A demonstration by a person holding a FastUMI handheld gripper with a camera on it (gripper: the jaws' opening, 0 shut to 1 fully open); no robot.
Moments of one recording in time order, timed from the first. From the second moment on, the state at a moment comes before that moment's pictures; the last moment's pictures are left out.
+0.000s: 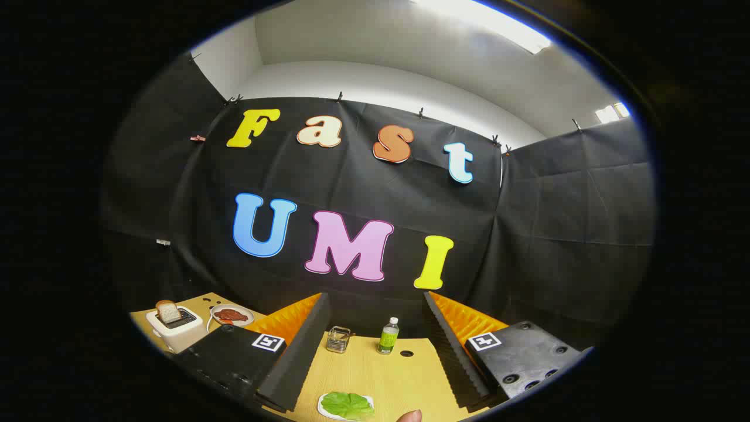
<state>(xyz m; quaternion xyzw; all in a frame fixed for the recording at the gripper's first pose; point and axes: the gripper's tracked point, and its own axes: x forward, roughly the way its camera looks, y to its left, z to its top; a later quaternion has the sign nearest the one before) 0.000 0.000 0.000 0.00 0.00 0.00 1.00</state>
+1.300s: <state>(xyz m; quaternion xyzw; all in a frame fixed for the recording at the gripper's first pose) 0.011 0.034 -0.177 -0.02 0.23 0.14 0.96</state>
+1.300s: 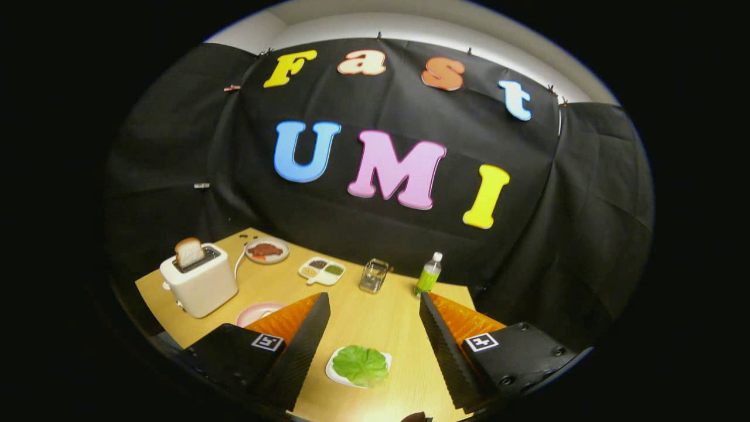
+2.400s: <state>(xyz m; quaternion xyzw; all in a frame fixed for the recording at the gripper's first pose) -0.001 0.072 -0.483 -0.01 0.57 0.22 0.80</state>
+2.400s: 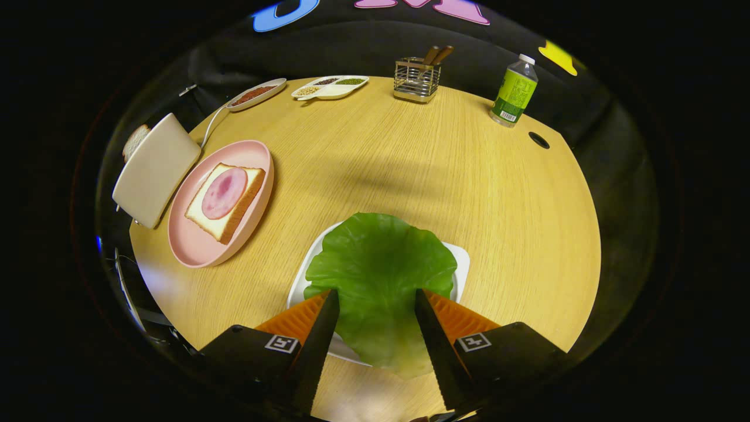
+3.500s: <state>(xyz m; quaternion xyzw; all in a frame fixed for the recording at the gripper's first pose) 0.016 0.151 -0.346 0.02 0.49 0.28 0.82</state>
